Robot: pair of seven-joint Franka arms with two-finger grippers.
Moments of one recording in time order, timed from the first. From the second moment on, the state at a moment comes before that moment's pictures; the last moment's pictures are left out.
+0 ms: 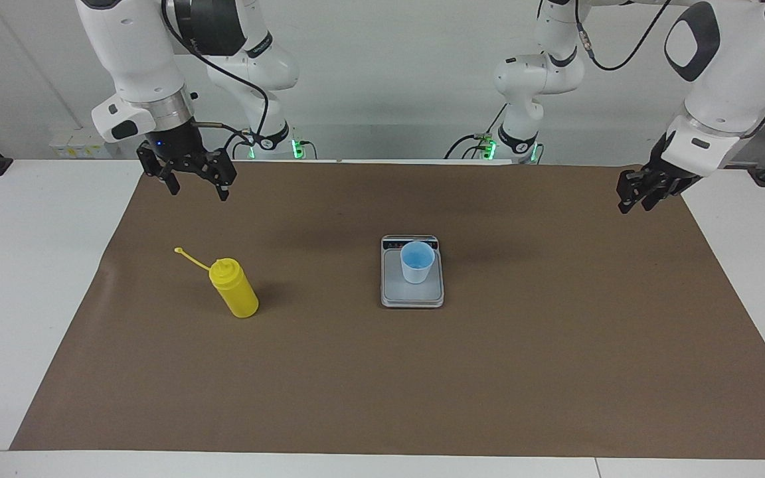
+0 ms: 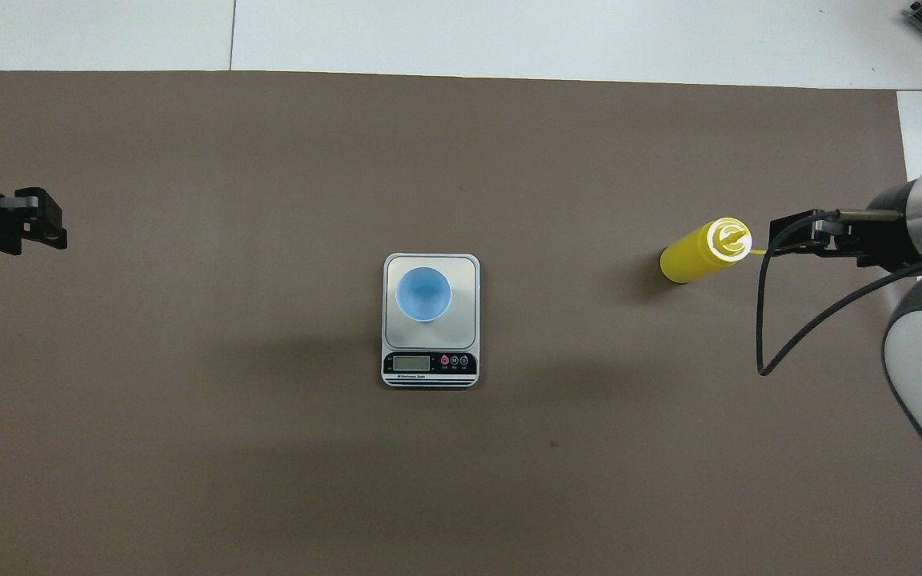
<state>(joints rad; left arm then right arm) 0.02 0.07 -0.07 -1.56 0.01 1.61 -0.13 -0.02 -0.03 0.08 -1.71 -0.02 1.76 0.17</state>
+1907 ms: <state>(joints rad) 0.02 -0.05 -0.04 -1.76 0.01 1.69 -0.02 -0.09 0.02 0.07 -2.39 1.37 2.76 -1.45</state>
